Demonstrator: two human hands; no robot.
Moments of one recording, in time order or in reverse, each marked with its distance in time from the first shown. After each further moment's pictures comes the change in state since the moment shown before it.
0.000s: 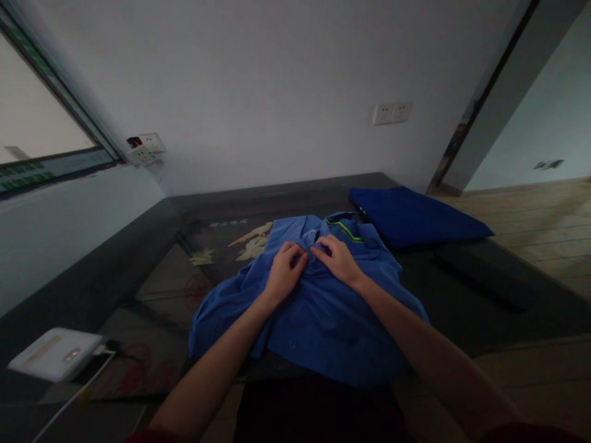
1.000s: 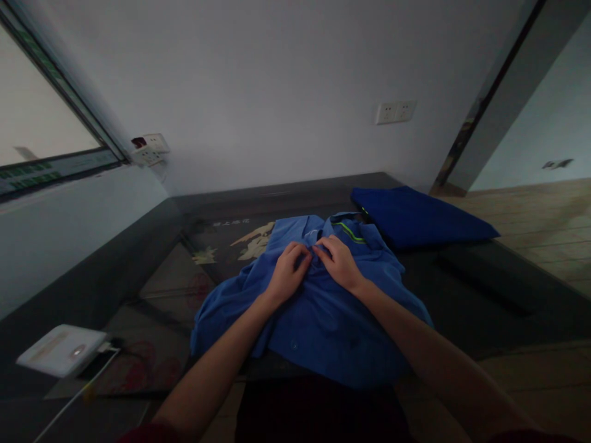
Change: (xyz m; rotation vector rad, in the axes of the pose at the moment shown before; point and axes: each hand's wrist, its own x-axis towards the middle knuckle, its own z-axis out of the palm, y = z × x) left_hand -0.001 0.005 -0.002 -0.087 -0.033 0.091; right_hand -0.006 -0.009 0.002 -0.071 0.049 -0.083
